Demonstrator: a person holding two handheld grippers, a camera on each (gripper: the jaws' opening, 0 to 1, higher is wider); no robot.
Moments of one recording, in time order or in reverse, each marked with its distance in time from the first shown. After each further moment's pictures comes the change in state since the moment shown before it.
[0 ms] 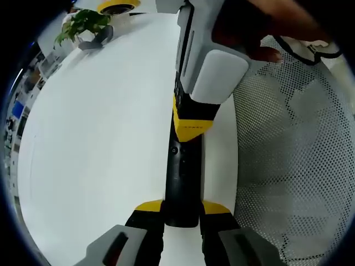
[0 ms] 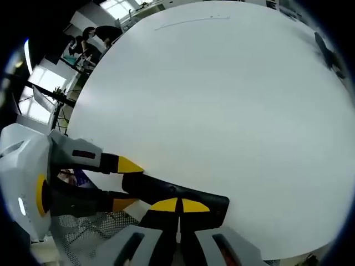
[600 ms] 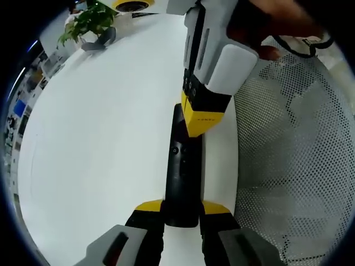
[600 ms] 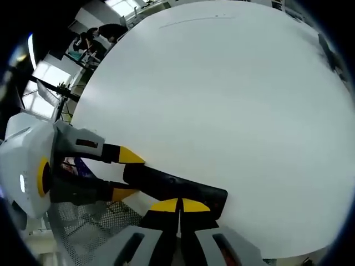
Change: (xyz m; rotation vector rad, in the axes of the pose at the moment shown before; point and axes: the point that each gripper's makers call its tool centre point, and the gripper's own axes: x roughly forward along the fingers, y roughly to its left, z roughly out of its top) left arm 0.000 0.000 0.000 -0.009 -0.022 0.010; right arm -0.005 -0.003 -0.011 -0.034 0.025 0.006
